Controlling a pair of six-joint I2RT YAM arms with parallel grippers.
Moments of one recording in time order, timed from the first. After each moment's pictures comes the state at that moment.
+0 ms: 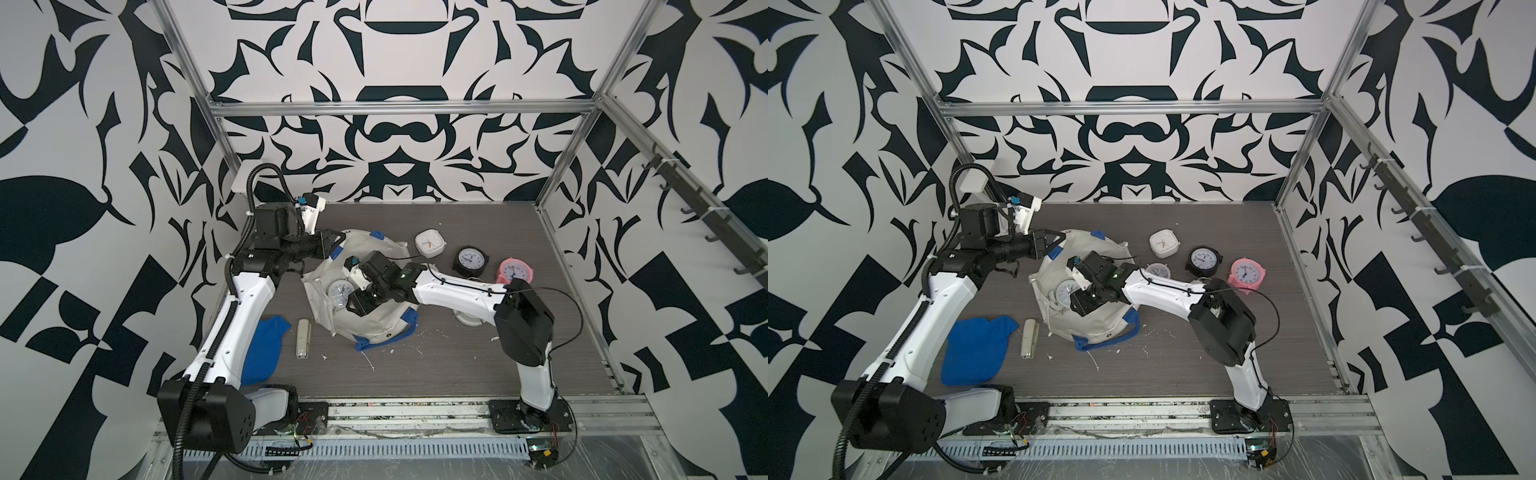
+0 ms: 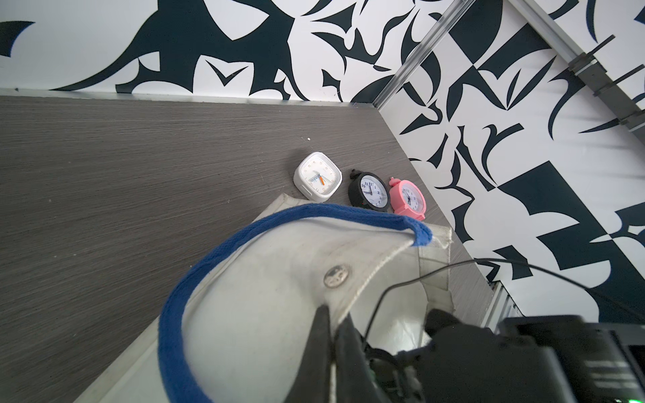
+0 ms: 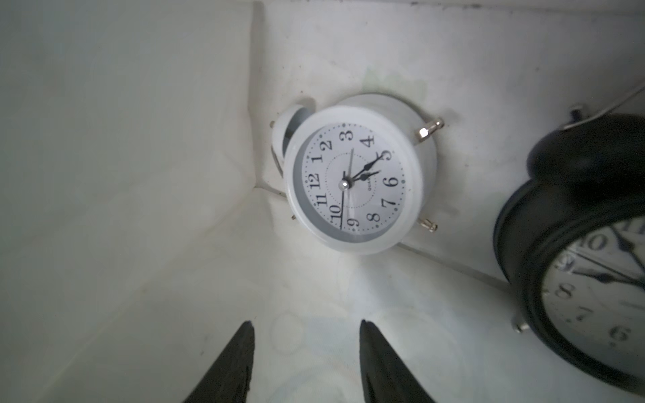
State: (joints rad) left arm -0.12 1.25 1.21 -0.51 0.72 -0.19; right arm 0.95 2.01 1.55 -0.45 -0.24 0.35
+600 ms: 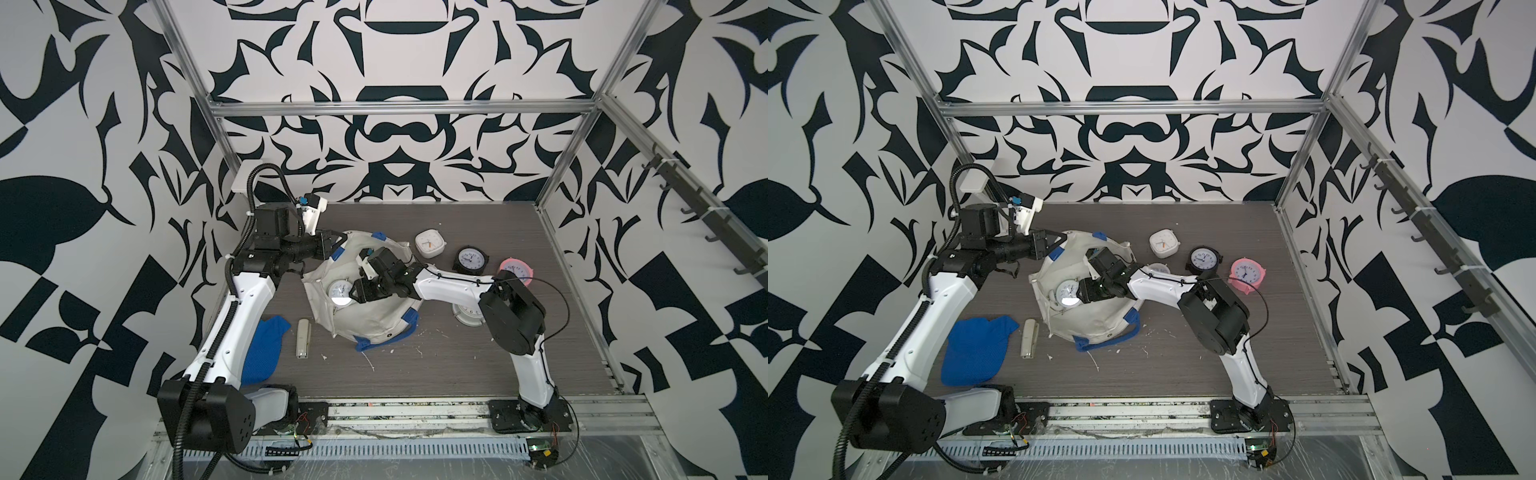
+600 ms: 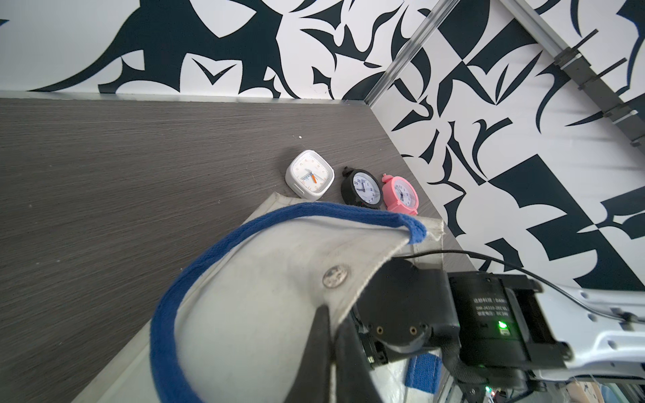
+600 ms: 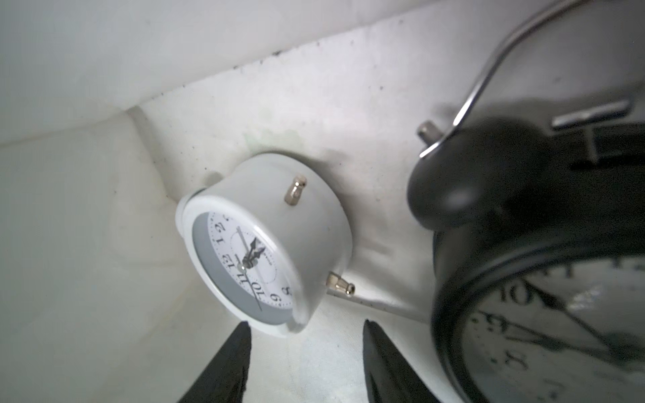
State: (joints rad) left arm -0.12 1.25 1.20 -0.51 0.76 -0.17; right arm 0.87 2.07 1.48 -0.23 -0.28 0.59
